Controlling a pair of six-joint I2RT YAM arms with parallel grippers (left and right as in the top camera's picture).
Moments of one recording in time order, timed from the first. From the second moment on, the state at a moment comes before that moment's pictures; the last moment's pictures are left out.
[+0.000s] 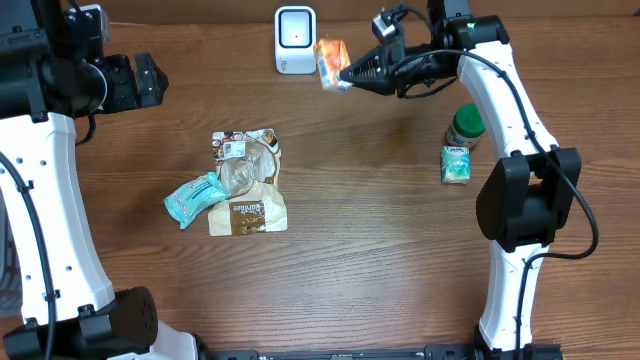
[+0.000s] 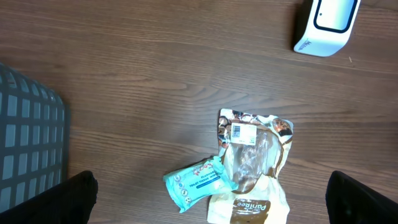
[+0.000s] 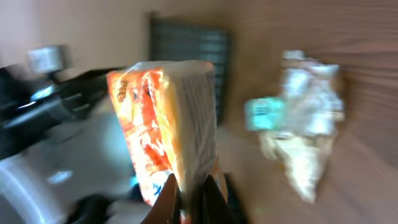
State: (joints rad) left arm 0.20 1.72 2.11 -1.40 0.09 -0.02; right arm 0.15 2.27 2.15 -1.14 -1.31 0.17
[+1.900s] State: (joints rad) left arm 0.20 1.72 2.11 -1.40 0.09 -0.02; right arm 0.54 2.62 2.41 -0.29 0.45 -0.64
